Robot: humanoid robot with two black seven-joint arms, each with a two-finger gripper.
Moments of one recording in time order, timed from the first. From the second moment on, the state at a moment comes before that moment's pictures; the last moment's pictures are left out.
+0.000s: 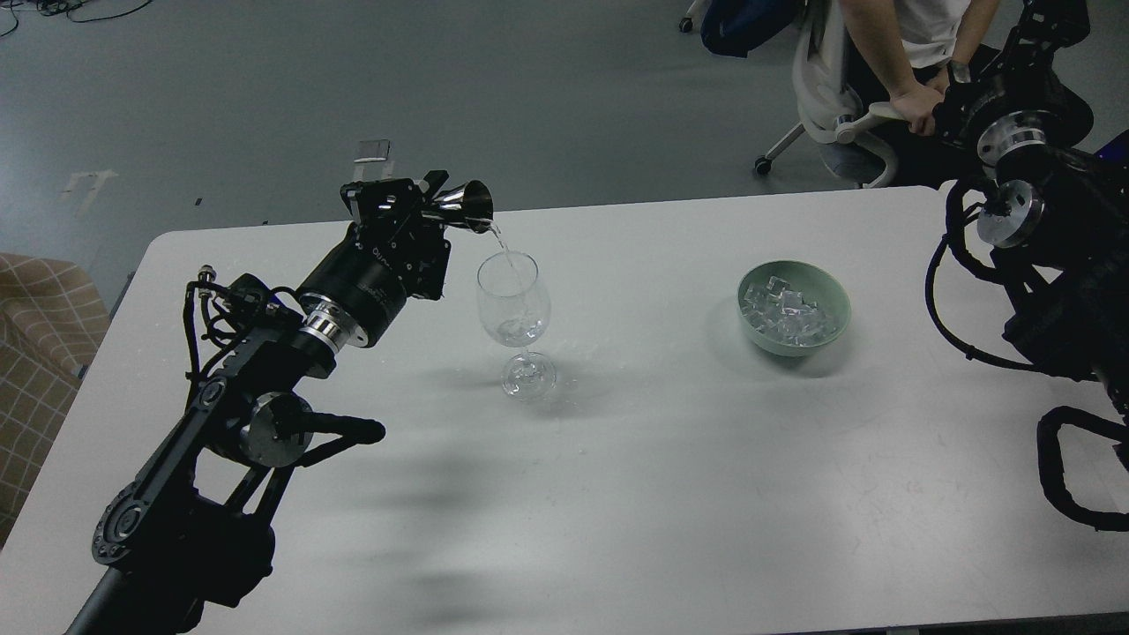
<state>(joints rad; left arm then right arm) -0.28 0.18 -1.25 -1.52 0.74 -0.06 0.11 0.92 -0.24 1.13 0.47 -0.50 -0.06 0.29</state>
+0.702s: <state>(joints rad) -0.36 0.25 -1.25 -1.53 0.90 -0.09 0.09 0.92 -0.24 1.13 0.47 -0.50 -0.06 0.29</state>
